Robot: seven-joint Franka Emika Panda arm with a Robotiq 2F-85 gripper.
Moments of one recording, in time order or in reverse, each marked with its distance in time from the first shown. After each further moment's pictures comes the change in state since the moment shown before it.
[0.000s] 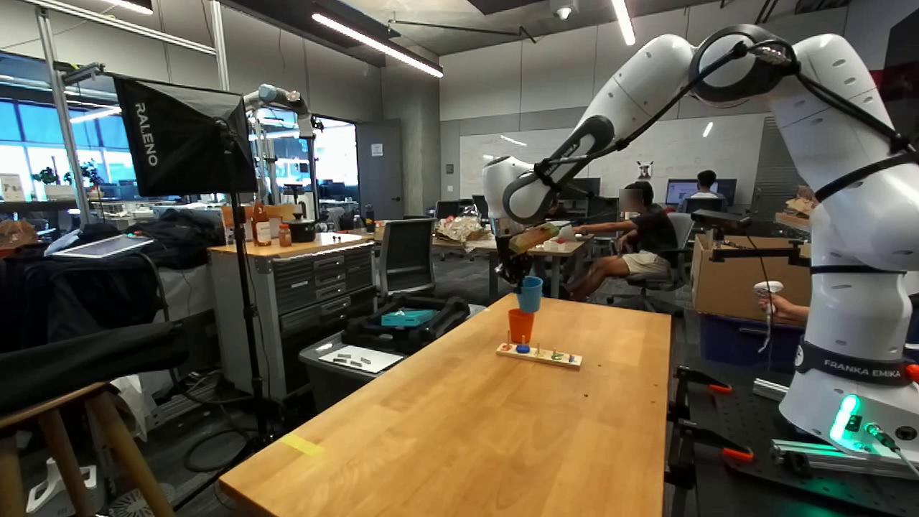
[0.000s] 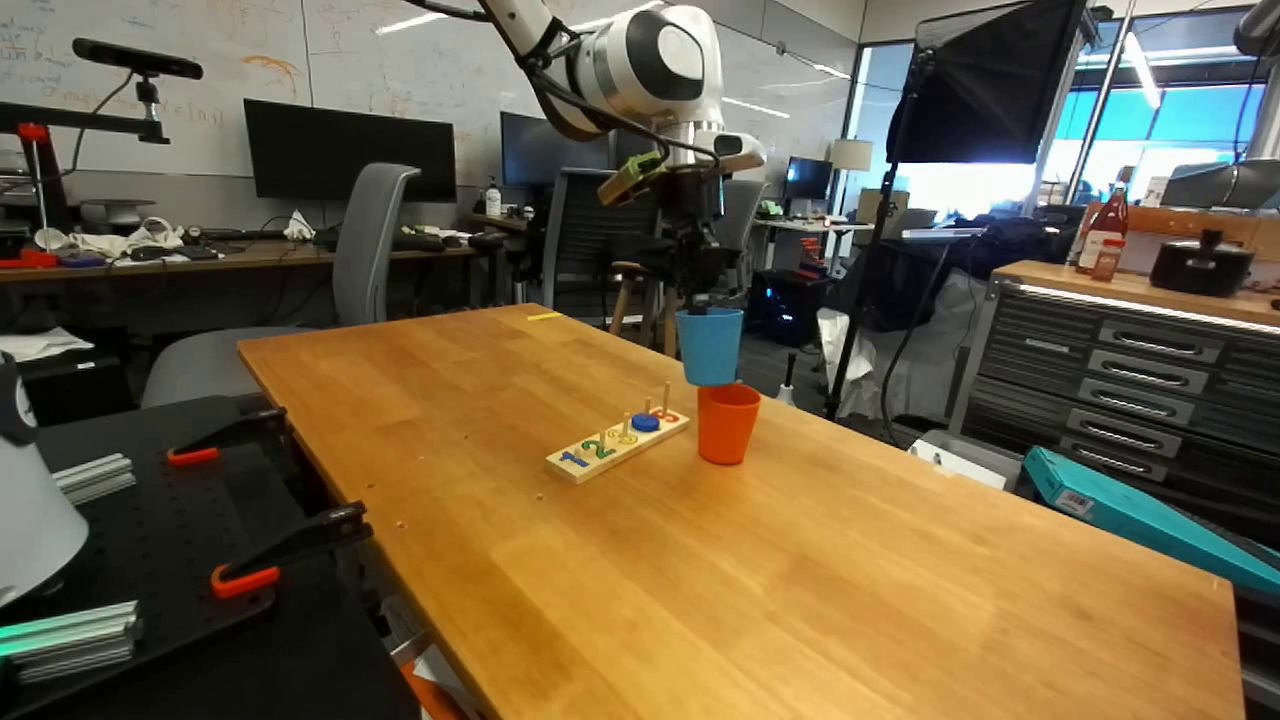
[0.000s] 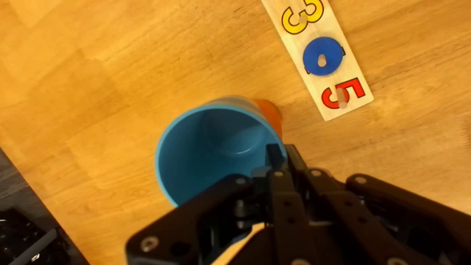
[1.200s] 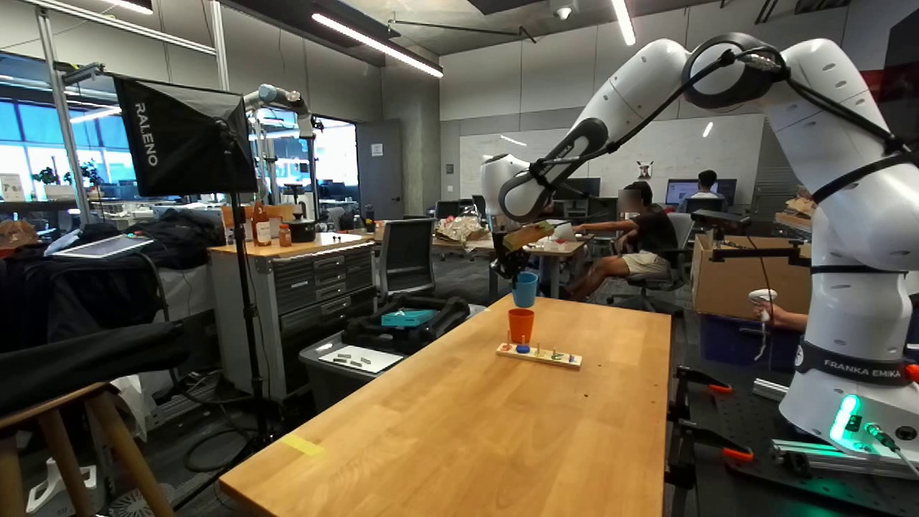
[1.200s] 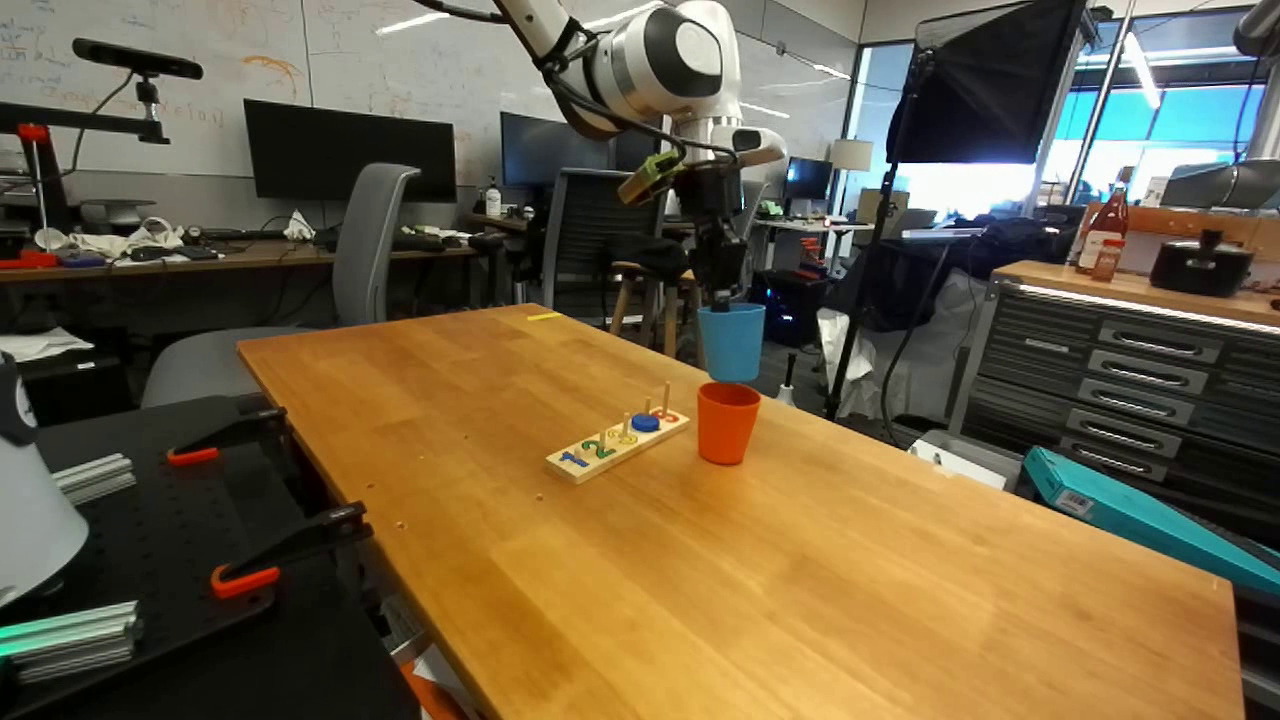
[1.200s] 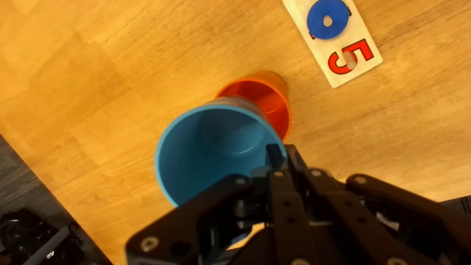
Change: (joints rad) arm -0.026 0.036 0.000 0.066 0.001 0.005 0.031
